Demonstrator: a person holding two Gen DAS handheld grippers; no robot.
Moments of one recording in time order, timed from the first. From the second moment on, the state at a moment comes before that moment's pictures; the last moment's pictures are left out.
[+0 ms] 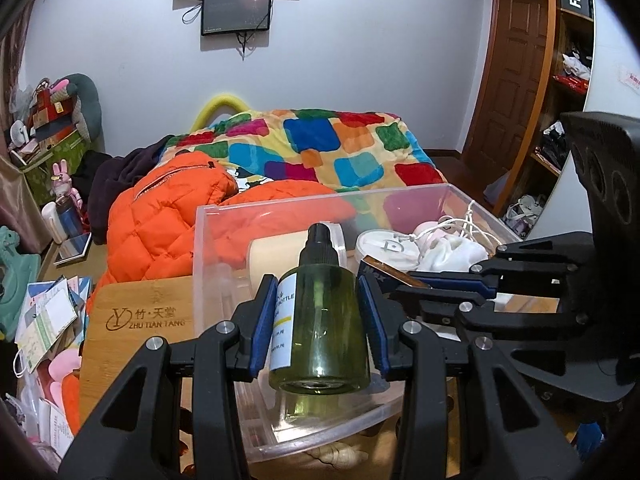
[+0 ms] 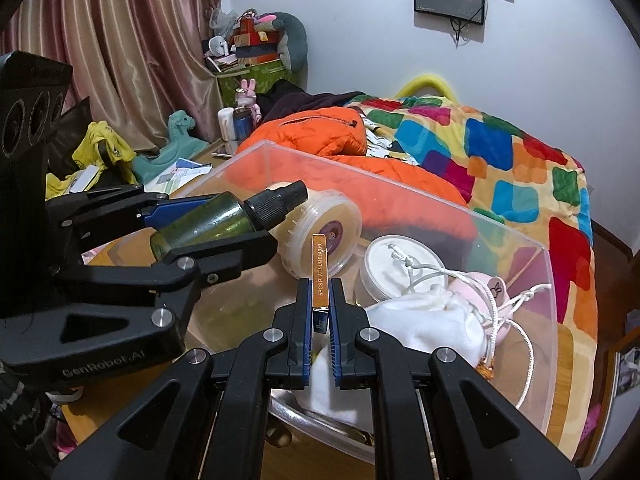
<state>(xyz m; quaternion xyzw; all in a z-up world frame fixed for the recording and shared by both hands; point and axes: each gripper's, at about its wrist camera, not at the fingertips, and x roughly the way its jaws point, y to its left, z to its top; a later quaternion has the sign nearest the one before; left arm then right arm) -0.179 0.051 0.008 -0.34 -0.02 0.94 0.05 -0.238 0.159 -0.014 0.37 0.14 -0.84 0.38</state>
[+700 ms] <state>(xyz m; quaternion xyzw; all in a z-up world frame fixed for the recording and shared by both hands) -0.174 0.051 0.009 -0.35 -0.02 0.94 0.06 -0.233 0.163 -0.009 0.37 0.13 -0.84 0.38</state>
